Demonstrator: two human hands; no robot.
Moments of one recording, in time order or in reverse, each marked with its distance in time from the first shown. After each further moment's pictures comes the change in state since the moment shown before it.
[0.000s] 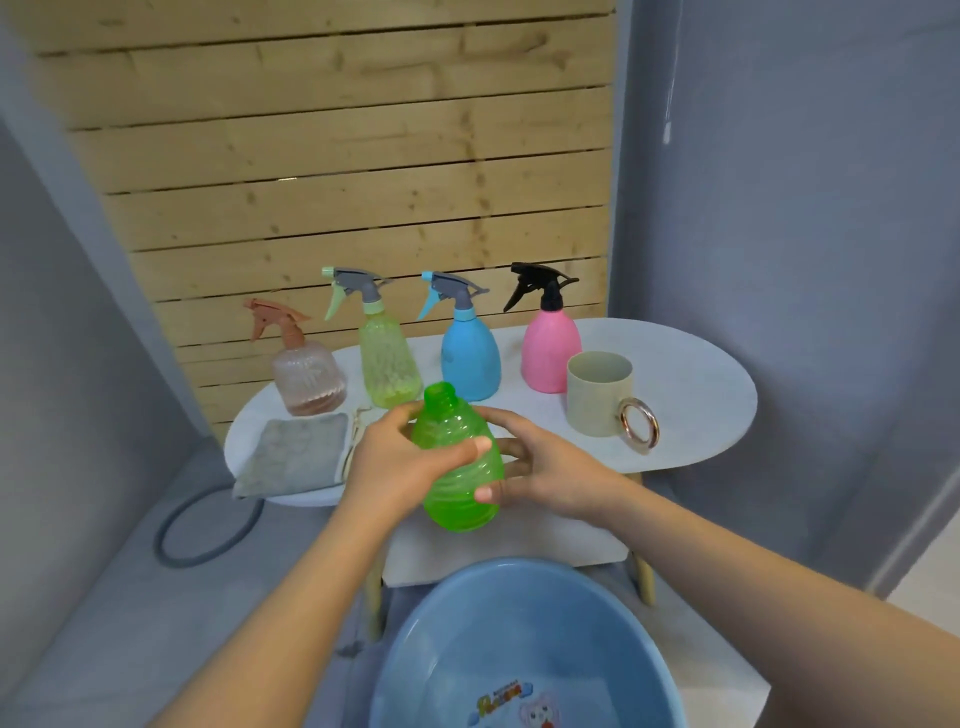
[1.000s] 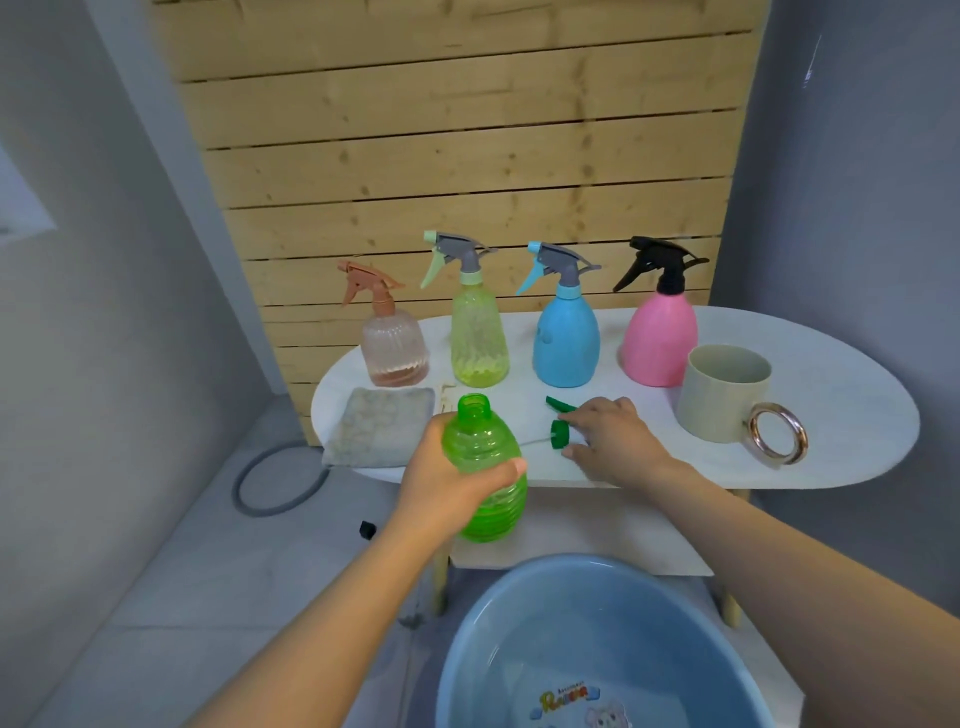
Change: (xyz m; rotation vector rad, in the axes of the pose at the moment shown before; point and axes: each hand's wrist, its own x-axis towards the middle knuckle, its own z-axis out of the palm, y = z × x) left_hand 0.006 -0.055 -0.048 -0.034 0.066 -0.071; right_hand 0.102 0.052 0.006 -1.105 0.210 0.142
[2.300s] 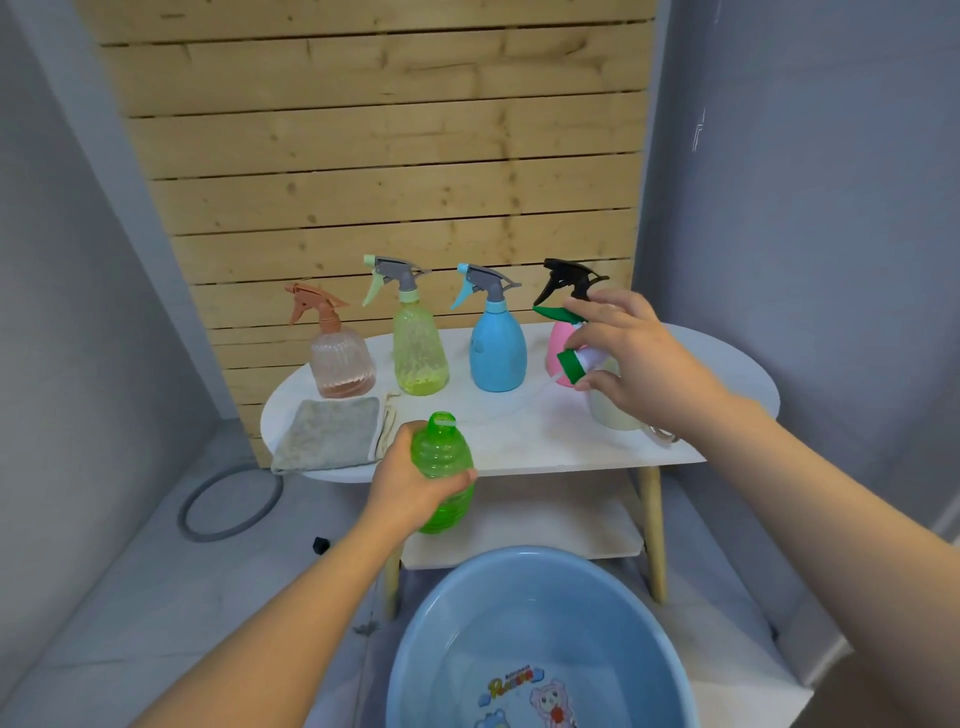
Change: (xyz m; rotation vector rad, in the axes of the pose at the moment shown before) left_hand -0.007 -0.012 0.025 0.158 -0.038 0.103; right_hand -0.106 0.006 -0.149 -0.006 0.392 -0.283
